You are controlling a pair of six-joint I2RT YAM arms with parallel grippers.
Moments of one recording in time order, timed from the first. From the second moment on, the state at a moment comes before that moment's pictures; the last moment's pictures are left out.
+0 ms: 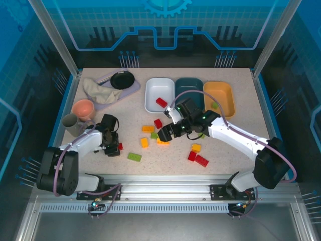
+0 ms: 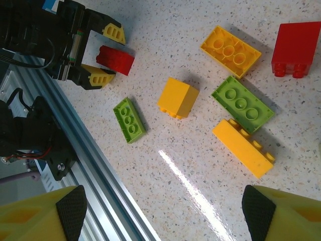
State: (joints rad) left arm -0.13 1.35 0.62 -0.65 0.03 -1.98; right arm 0.70 1.45 1.09 -0.58 -0.46 0.28
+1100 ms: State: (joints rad) left arm -0.26 1.72 1.48 -0.73 0.07 -1.29; right arm 0.48 1.27 1.03 -0.41 -0.33 0.50
